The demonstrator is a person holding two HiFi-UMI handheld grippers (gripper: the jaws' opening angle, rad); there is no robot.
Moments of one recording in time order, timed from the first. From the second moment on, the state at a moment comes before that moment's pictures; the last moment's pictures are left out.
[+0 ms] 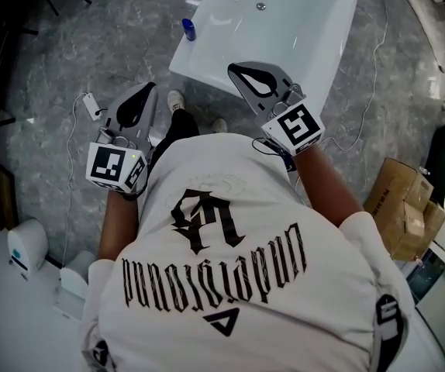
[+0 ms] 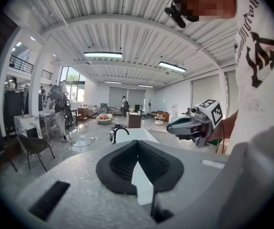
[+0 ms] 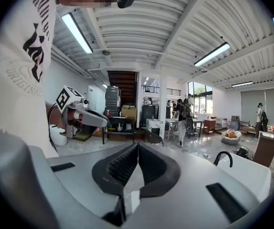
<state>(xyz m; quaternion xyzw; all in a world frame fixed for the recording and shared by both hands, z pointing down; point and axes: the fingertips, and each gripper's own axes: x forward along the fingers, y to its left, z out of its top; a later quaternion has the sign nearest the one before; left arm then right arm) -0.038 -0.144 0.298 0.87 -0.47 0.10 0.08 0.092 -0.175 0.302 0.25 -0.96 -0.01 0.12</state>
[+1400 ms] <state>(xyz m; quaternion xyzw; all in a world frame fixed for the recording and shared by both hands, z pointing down) -0.206 0.023 0.302 0.92 -0.38 0.09 0.07 -0.072 0.003 0.284 0.32 -0.94 -0.01 0.12</state>
